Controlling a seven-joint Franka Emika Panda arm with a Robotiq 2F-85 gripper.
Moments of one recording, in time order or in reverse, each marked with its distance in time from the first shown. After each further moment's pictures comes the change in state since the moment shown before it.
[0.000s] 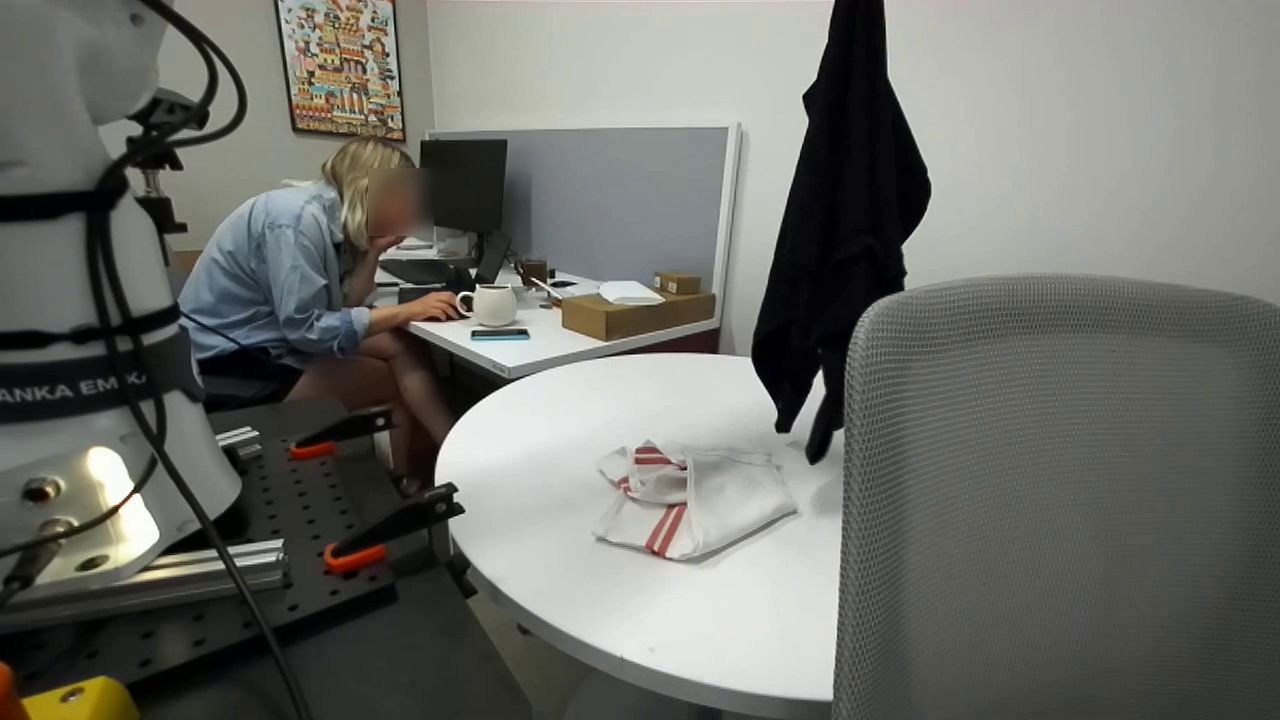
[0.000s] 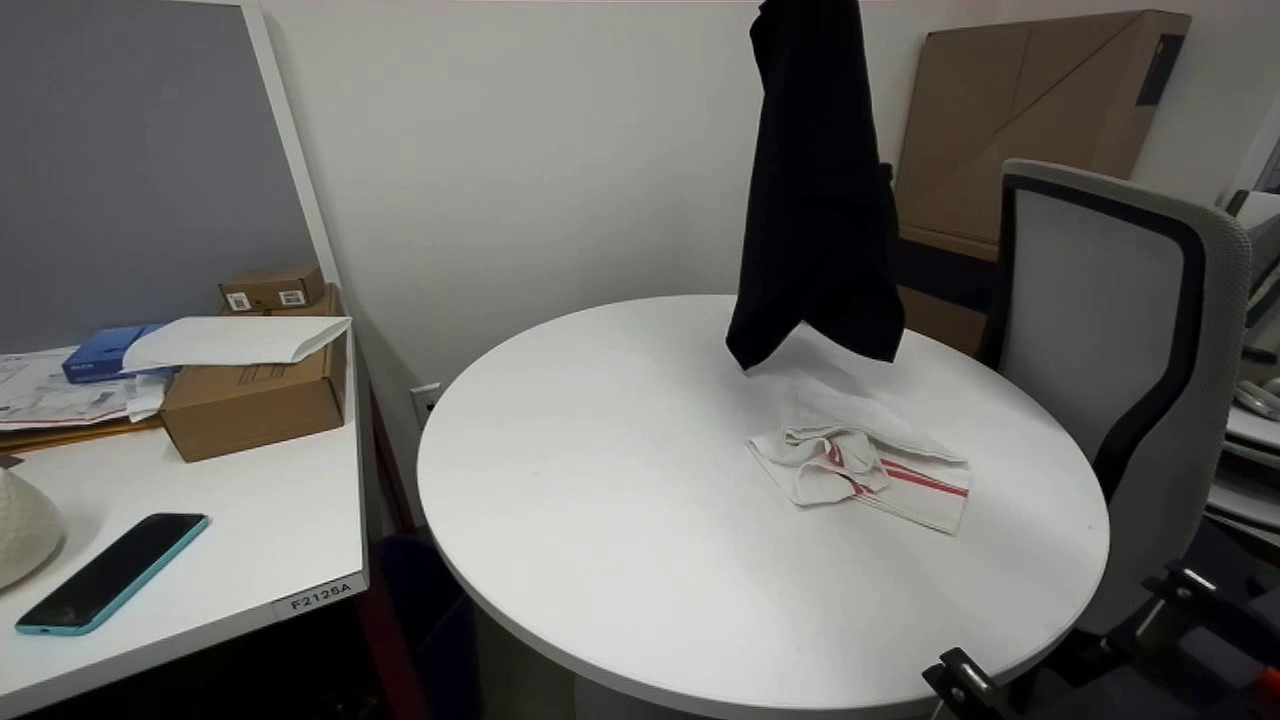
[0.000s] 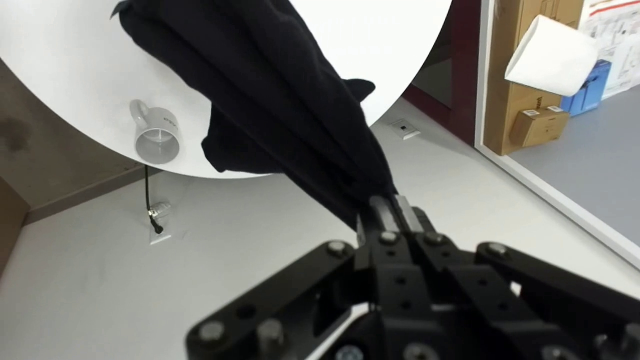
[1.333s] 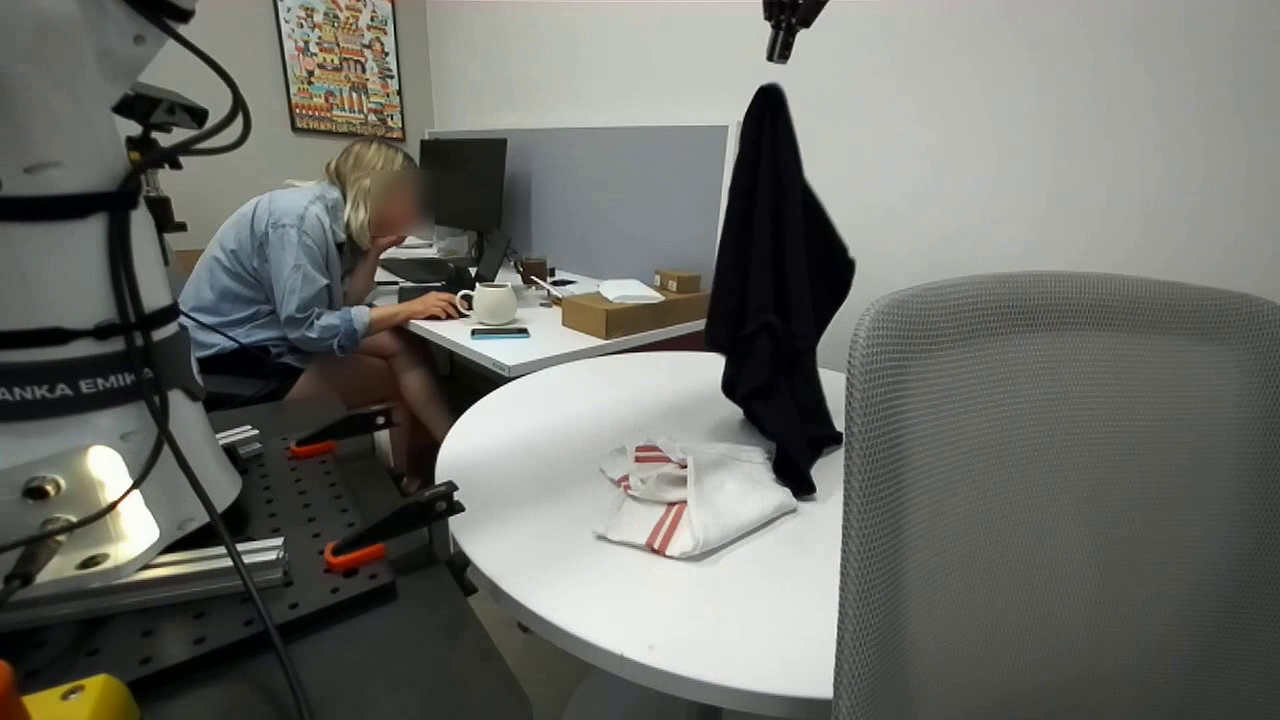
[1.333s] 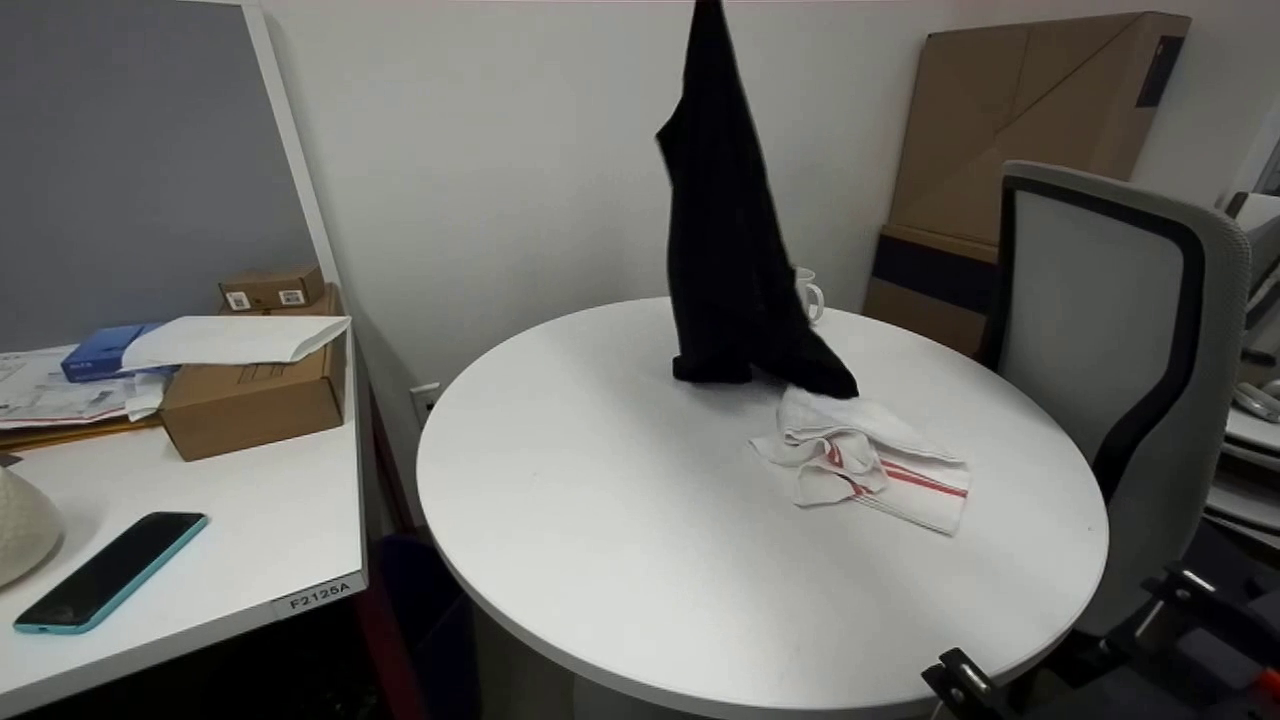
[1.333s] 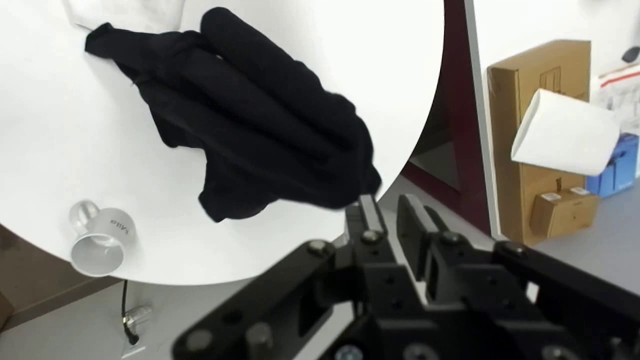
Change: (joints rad) arm 0.214 0.153 0.008 0.058 -0.095 -0.066 0.211
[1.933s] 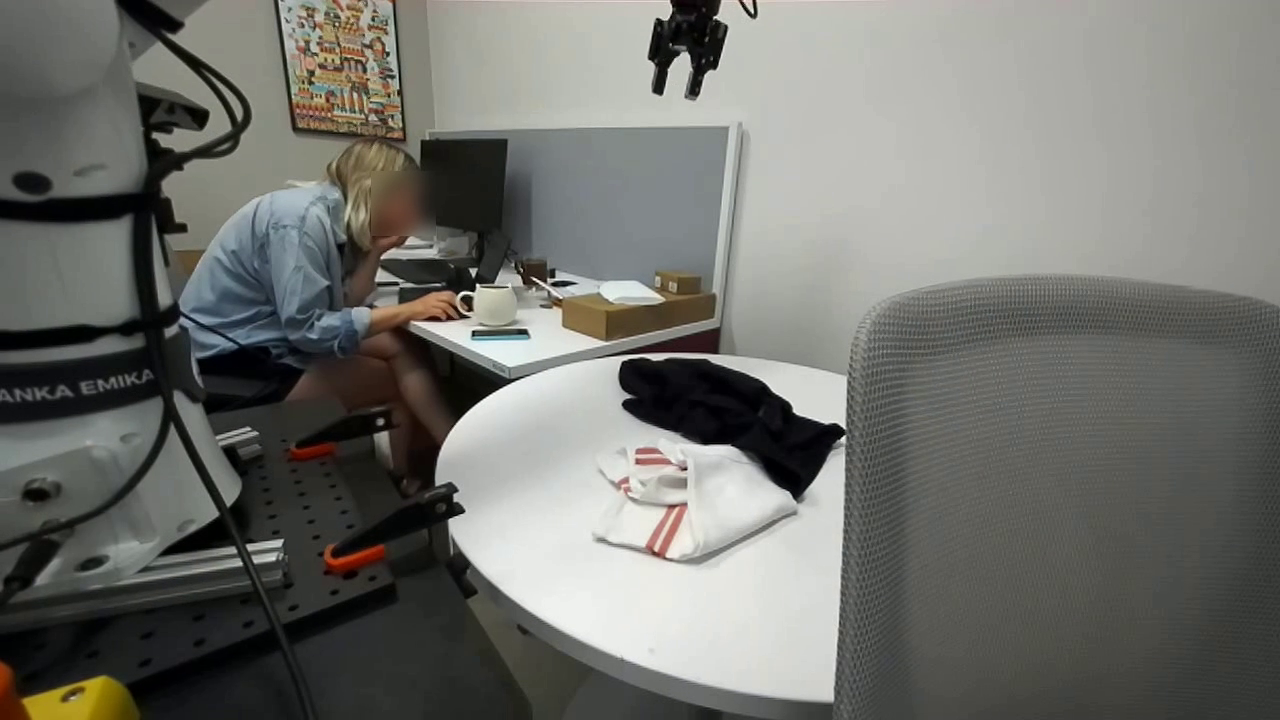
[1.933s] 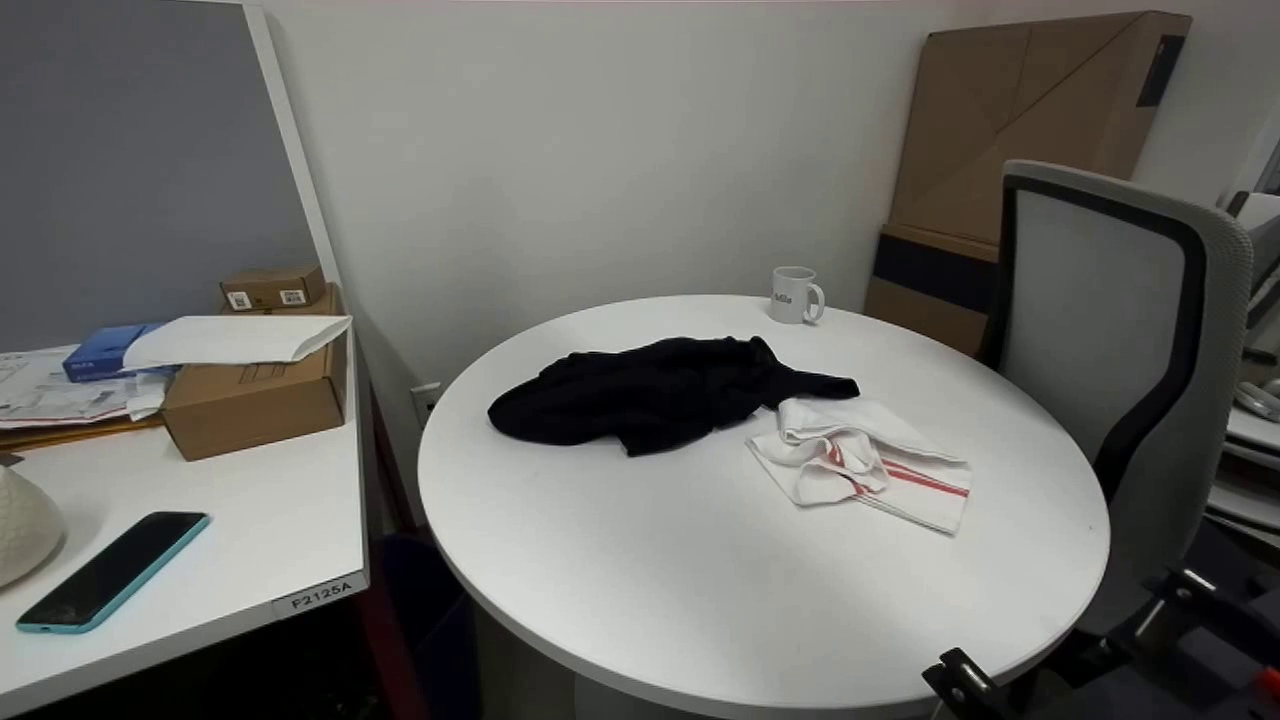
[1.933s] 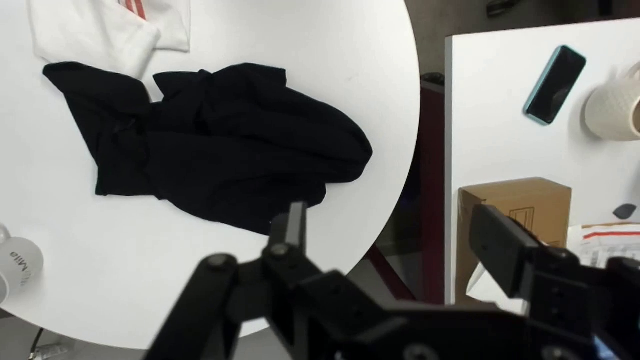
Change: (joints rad) arm 0.248 0.039 0.006 0.005 -0.104 -0.105 0.004
